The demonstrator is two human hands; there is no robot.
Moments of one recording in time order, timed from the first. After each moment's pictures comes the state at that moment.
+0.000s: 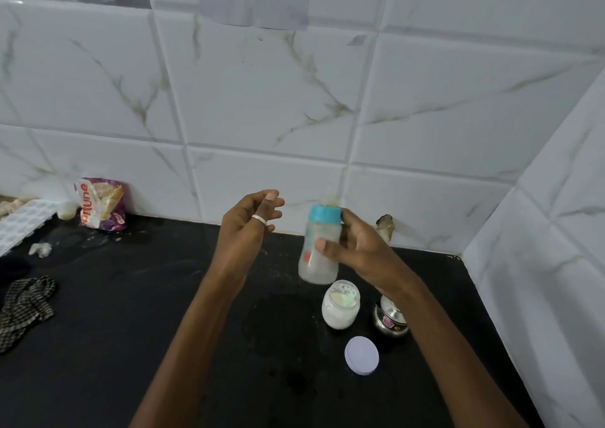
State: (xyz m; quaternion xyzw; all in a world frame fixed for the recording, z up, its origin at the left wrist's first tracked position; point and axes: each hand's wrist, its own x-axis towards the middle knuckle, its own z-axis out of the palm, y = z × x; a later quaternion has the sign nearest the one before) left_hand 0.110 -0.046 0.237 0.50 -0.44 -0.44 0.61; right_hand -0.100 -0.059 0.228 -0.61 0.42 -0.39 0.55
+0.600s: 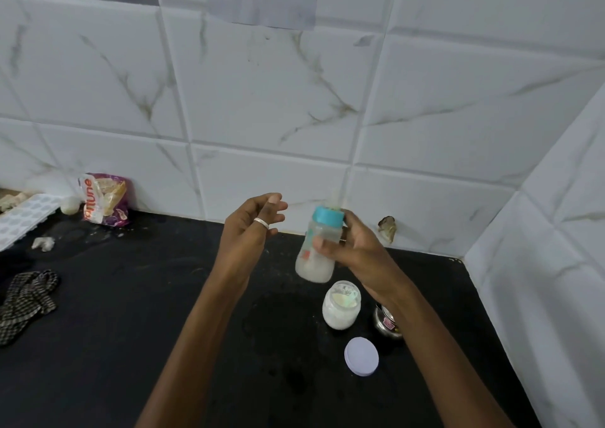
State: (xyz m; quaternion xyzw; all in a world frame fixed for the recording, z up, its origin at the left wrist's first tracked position) left_hand 0.110 -0.040 0.233 0.50 -0.42 -0.45 0.61; right_hand -0.090 -0.061 0.217 -0.57 0.42 -0.42 0.57
